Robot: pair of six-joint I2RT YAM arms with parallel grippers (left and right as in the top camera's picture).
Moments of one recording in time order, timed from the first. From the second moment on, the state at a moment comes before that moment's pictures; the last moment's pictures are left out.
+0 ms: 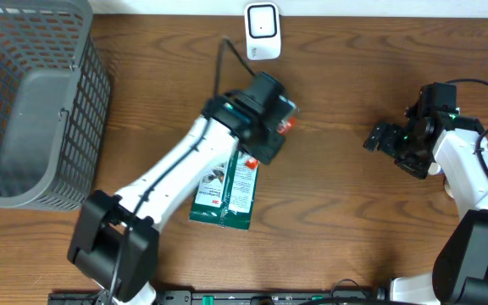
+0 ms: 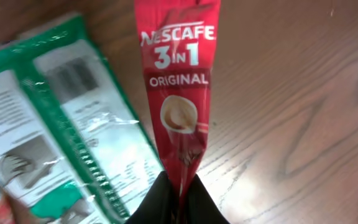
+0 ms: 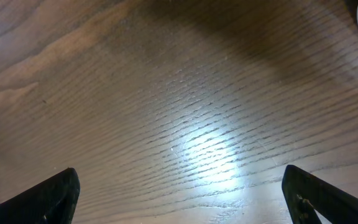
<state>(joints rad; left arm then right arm) -0.60 1.80 1.48 -0.89 0.21 -0.02 -0.16 1.64 1.11 -0.84 -0.16 0.37</state>
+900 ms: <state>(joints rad) -0.49 1.91 1.76 -1.35 0.18 0.09 -0.16 1.64 1.11 -0.84 -0.16 0.37</state>
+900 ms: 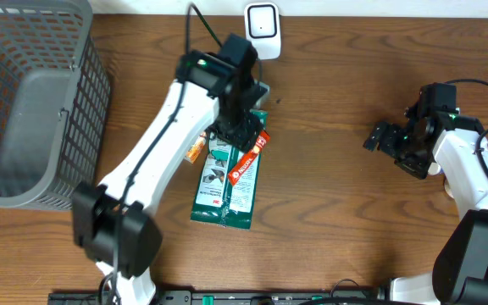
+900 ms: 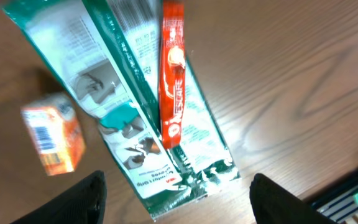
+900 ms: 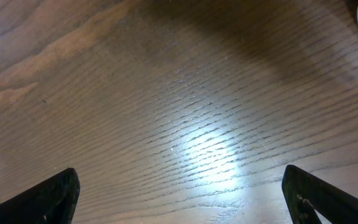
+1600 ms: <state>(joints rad) -0.55 2.03 1.48 -0.91 0.10 0.00 -0.16 1.64 1.11 -0.84 -0.16 0.37</state>
